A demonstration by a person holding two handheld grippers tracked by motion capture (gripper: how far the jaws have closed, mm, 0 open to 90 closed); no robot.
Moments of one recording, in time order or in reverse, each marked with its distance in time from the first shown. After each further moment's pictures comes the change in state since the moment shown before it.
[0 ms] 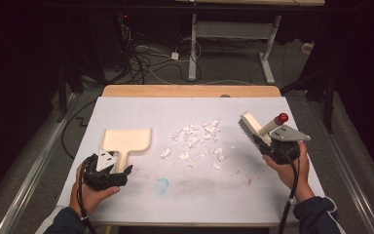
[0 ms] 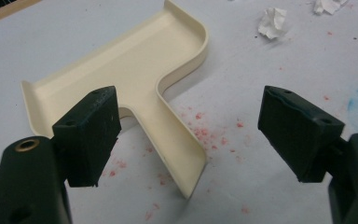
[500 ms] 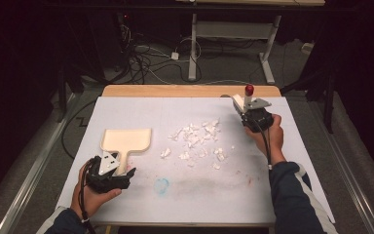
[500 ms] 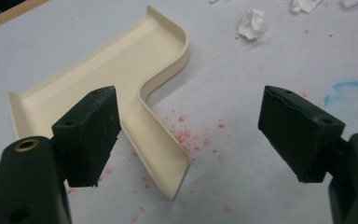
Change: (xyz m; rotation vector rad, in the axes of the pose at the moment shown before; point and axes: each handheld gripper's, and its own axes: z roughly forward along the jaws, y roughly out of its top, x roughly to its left) left arm -0.008 0.002 -0.004 -0.019 -0.038 0.034; right arm -0.015 0.041 0.114 0.178 -0.166 -0.031
